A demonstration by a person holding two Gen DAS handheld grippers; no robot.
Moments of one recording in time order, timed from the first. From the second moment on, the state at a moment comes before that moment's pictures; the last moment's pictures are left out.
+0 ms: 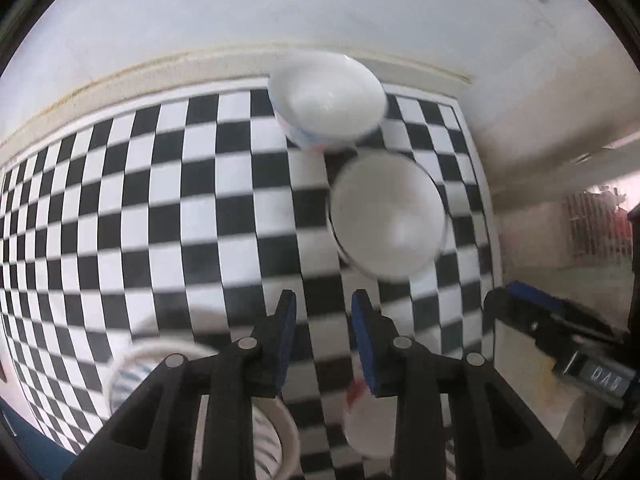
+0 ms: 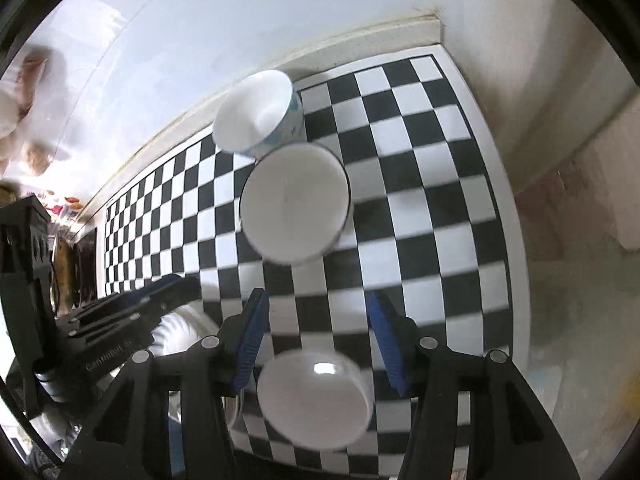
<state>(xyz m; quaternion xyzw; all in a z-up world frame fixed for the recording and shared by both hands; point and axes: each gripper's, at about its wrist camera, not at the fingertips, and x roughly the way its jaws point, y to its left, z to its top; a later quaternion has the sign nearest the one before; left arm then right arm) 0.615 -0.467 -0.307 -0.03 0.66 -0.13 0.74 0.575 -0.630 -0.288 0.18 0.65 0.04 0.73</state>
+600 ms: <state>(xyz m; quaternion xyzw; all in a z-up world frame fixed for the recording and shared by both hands) 0.689 -0.504 -0.376 0.02 0.69 -0.14 0.71 0.653 -0.641 -0.388 0.19 0.71 0.01 0.68</state>
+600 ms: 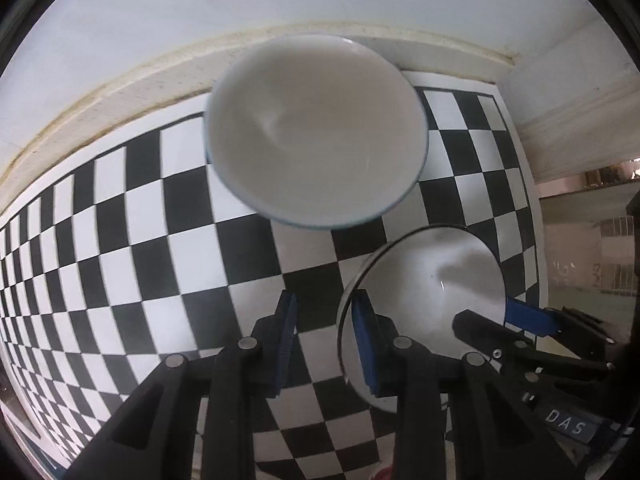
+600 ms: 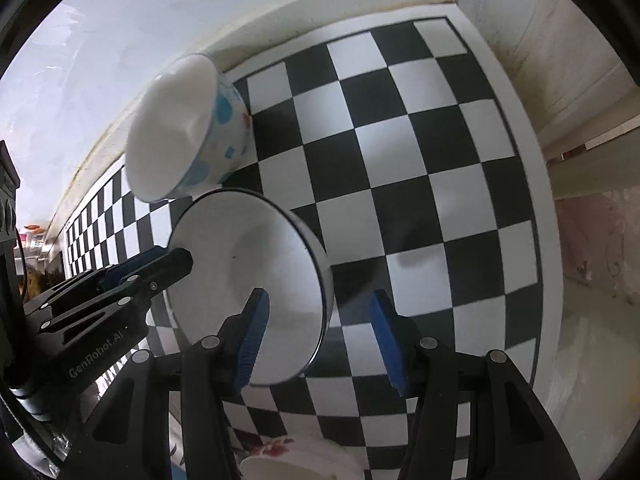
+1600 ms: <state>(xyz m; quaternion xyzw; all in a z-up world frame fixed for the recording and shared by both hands) 0.683 -0.484 -0.381 -0.03 0.71 -0.18 0.68 0.646 -0.643 -0.391 0.20 0.72 0.01 0.66</state>
